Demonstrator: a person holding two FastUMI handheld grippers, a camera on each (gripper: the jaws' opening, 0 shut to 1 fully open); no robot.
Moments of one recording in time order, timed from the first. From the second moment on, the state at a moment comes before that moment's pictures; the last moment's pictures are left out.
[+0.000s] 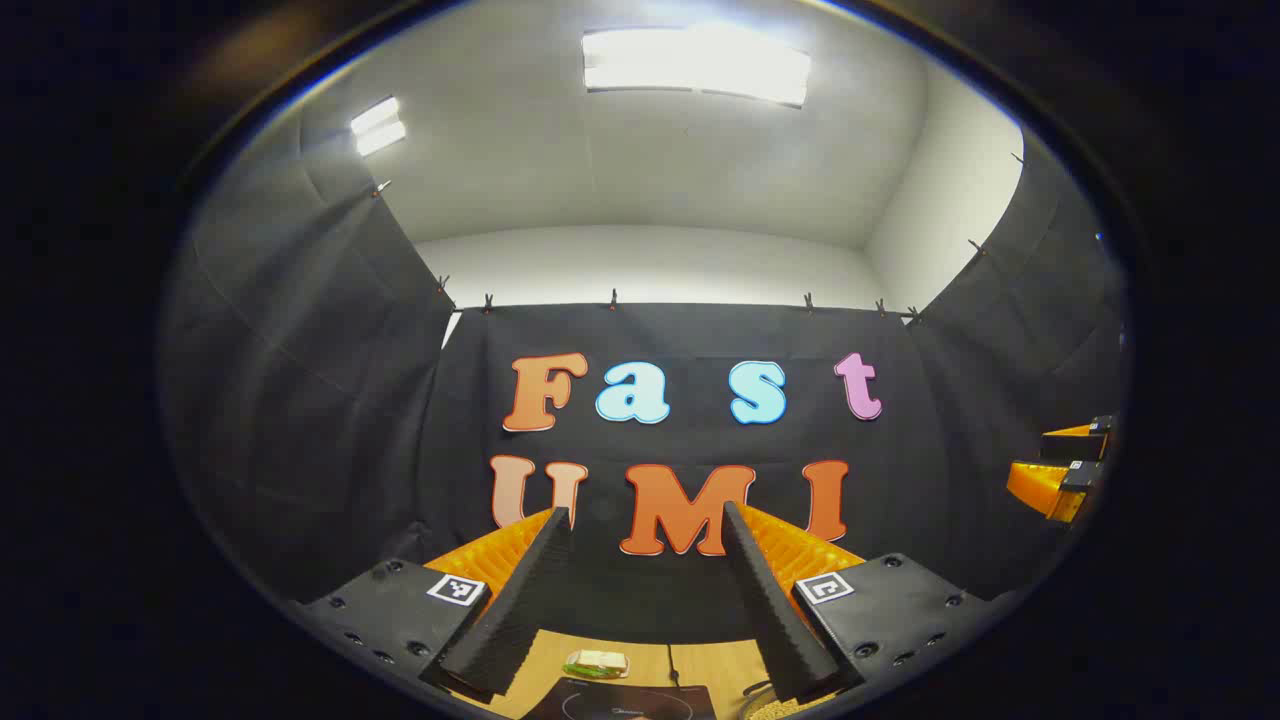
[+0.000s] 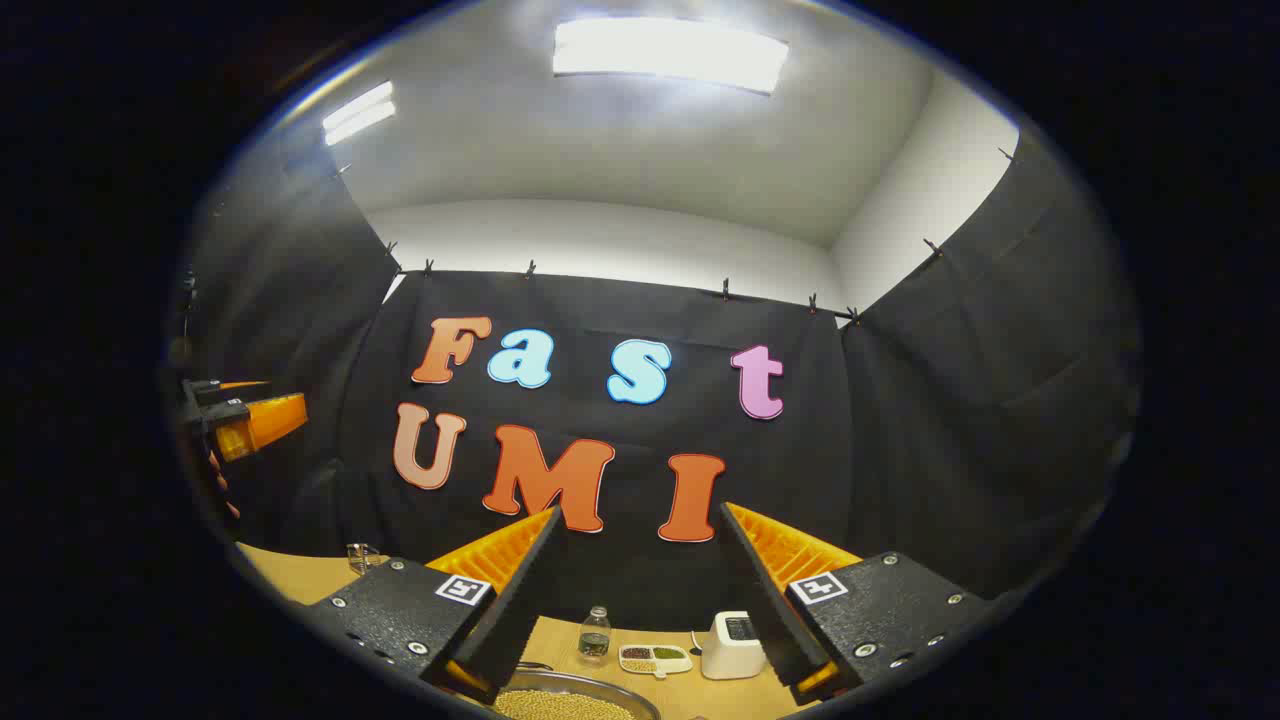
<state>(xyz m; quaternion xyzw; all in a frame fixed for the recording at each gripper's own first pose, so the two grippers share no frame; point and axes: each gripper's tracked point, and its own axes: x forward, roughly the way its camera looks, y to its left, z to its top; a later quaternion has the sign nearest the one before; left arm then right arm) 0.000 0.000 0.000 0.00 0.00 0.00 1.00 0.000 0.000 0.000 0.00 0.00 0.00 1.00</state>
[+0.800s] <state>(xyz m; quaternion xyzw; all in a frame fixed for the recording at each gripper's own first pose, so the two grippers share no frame) 0.012 0.000 -0.019 0.00 0.06 0.01 1.00 0.005 -0.008 -0.014 0.00 0.02 -0.01 1.00</state>
